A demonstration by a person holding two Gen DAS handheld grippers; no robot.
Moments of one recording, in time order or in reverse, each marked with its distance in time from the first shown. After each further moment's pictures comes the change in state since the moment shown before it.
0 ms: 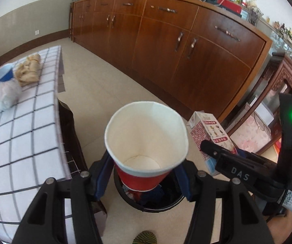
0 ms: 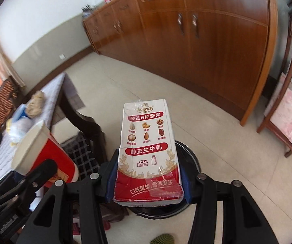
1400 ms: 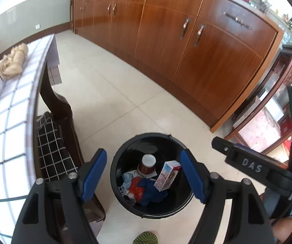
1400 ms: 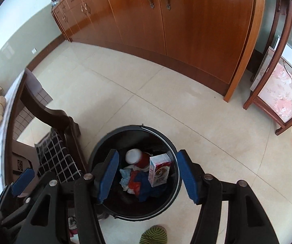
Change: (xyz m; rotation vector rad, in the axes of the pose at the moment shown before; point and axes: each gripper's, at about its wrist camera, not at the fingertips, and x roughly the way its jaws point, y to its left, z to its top) left arm 0.024 -0.009 0.007 -0.009 0.046 0.043; right arm 0.046 -0.032 0.013 0.114 0.091 -0.102
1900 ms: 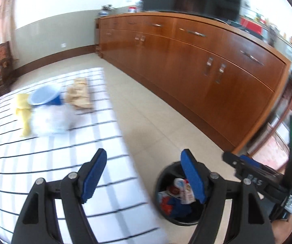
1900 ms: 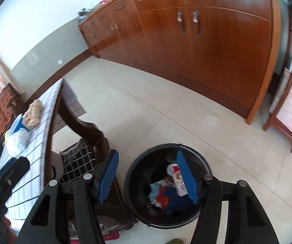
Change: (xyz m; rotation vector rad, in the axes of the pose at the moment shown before) left arm -0.079 0.085 0.014 -0.067 -0.196 0.152; right arm -0.041 0.072 -0.010 -0.097 -0.158 0.157
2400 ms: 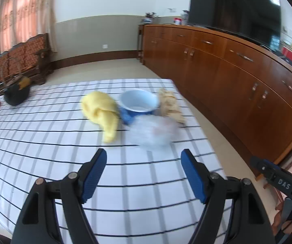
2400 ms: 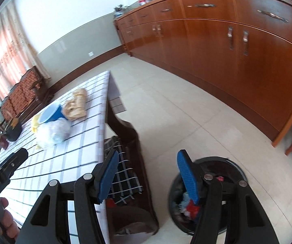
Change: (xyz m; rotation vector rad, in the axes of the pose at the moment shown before) left arm -0.025 0.132 0.003 -0.143 -0.070 0.213; right arm 0.010 0.120 0.001 -0.153 -0.007 0.158
